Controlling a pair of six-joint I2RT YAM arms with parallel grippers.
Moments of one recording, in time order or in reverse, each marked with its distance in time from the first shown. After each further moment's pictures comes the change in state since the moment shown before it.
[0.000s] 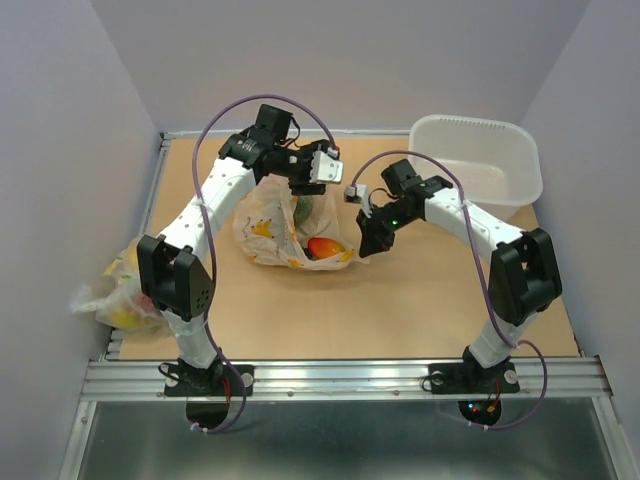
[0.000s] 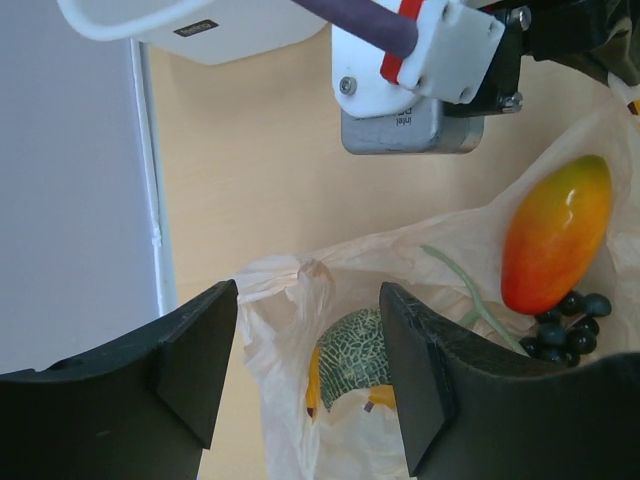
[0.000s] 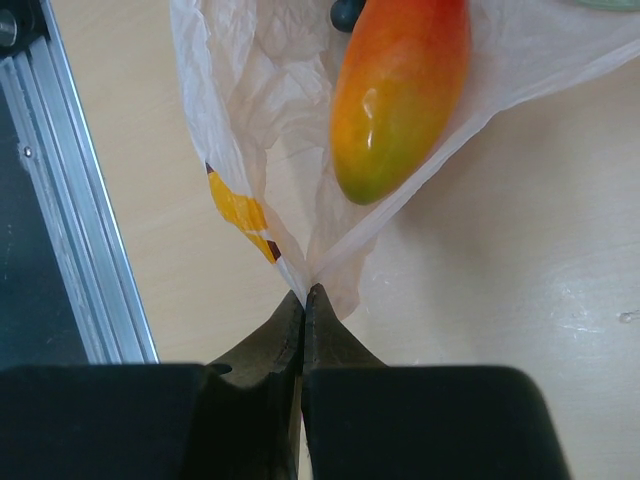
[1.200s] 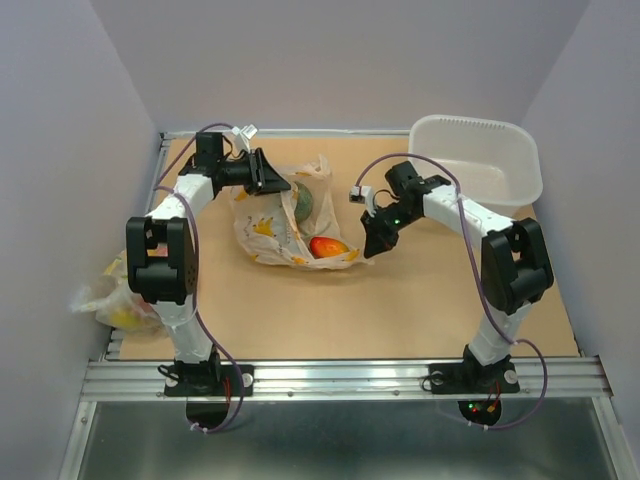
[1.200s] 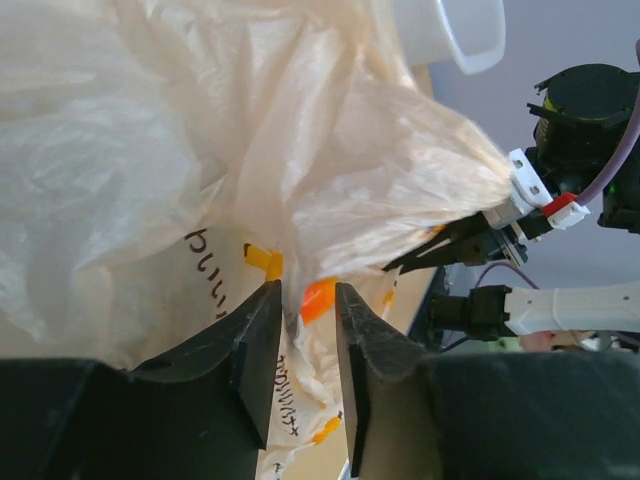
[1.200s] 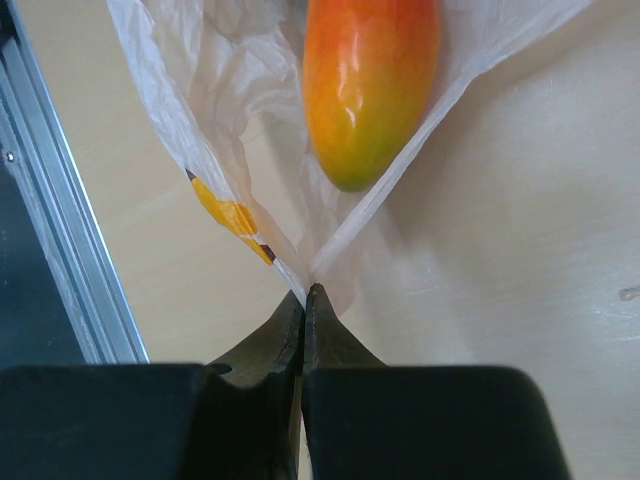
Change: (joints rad) left arm 0.376 0.089 -0.411 0.589 0.317 -1.661; right arm -0.055 0.089 0.001 0.000 -0.001 0.007
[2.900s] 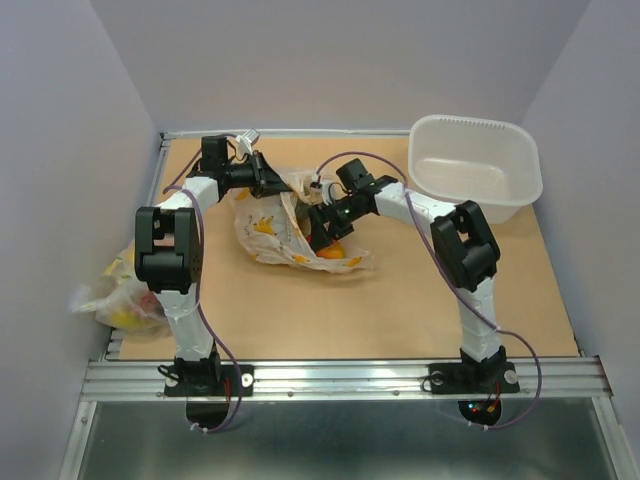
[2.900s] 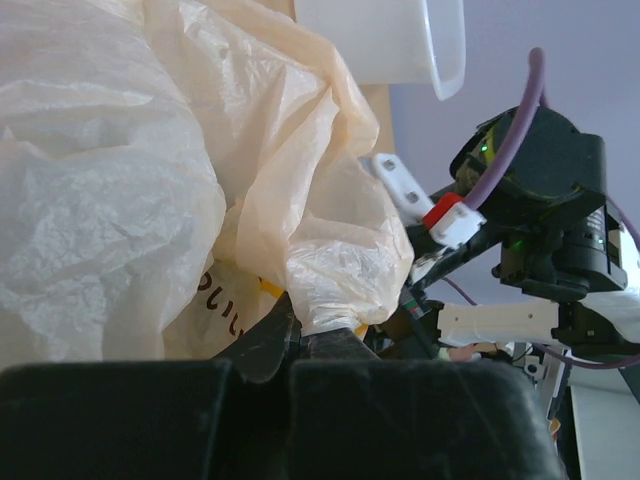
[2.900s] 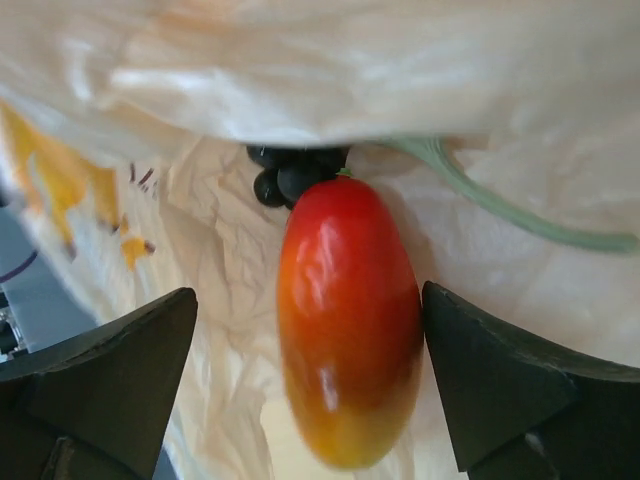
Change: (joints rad) left arm 0.000 0.086 -0.006 0.156 0.059 -0.218; right arm 0.171 0.322 0.281 0.274 0.003 0.546
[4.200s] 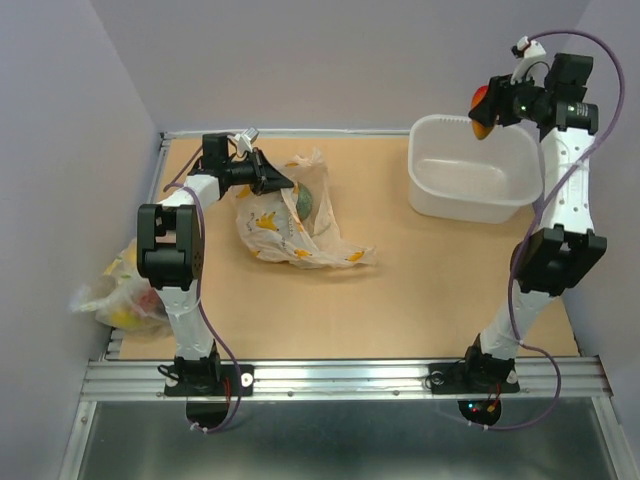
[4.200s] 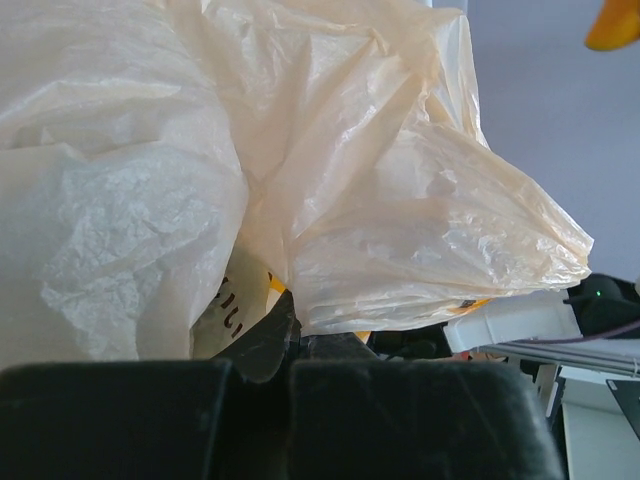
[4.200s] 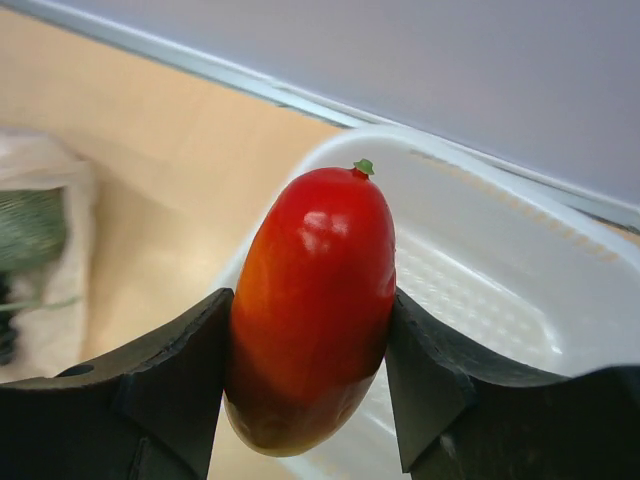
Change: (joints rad) left arm 0.000 0.033 0.034 0.014 -0.031 -0.045; right arm -0.813 -0.174 0.599 -0.235 0.147 -0.255
